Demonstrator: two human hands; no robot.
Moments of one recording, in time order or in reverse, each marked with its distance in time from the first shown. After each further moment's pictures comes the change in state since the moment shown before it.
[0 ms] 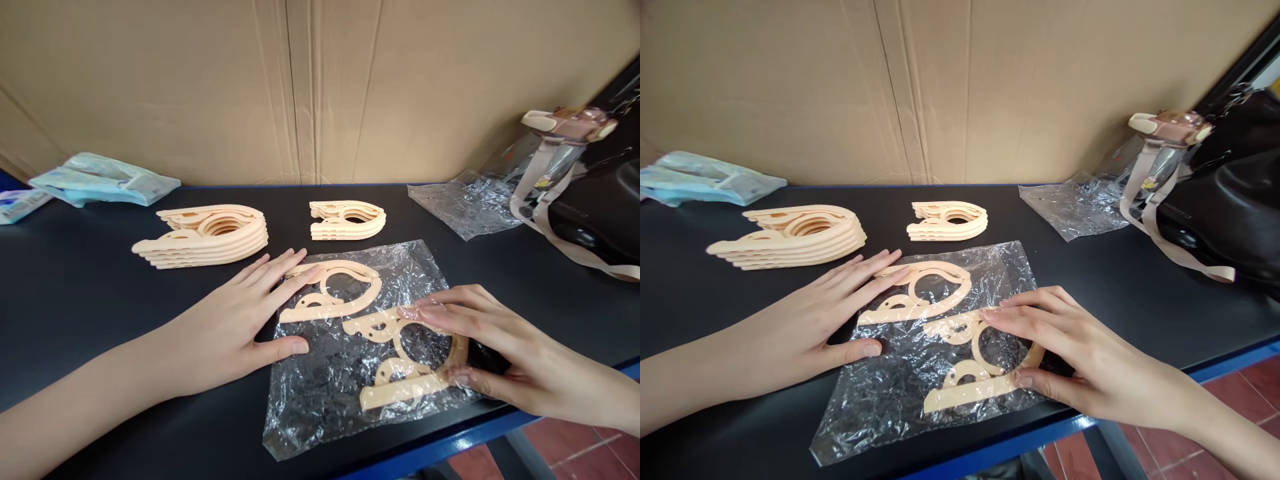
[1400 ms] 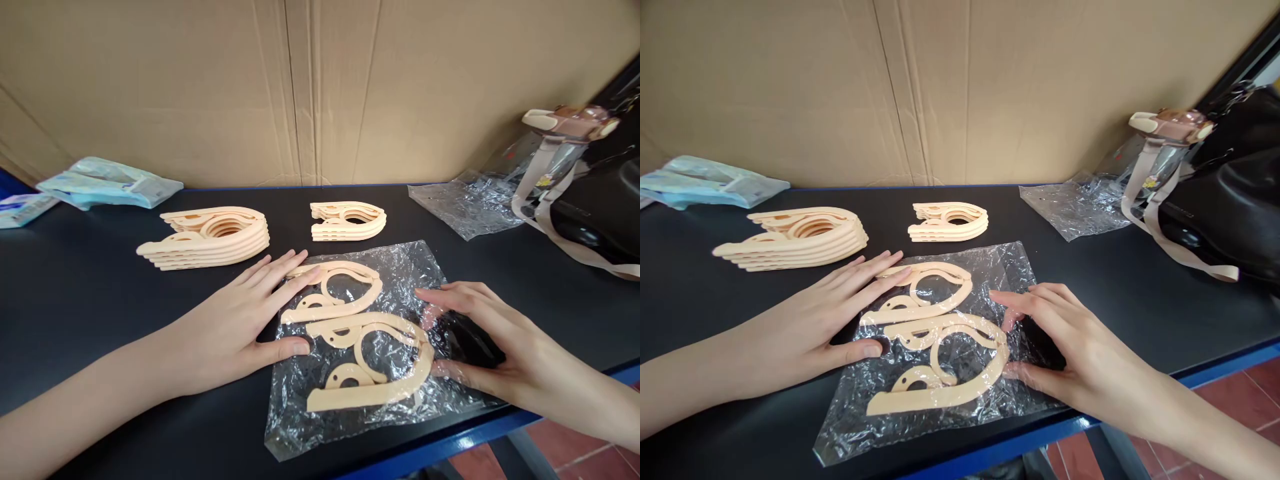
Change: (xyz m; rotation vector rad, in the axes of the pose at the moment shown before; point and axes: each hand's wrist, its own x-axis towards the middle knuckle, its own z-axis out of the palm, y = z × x) left_hand -0.002 -0.001 0.002 -0.034 0.045 0.022; right_hand 0.000 -0.007 0.012 -0.024 0.127 0.172
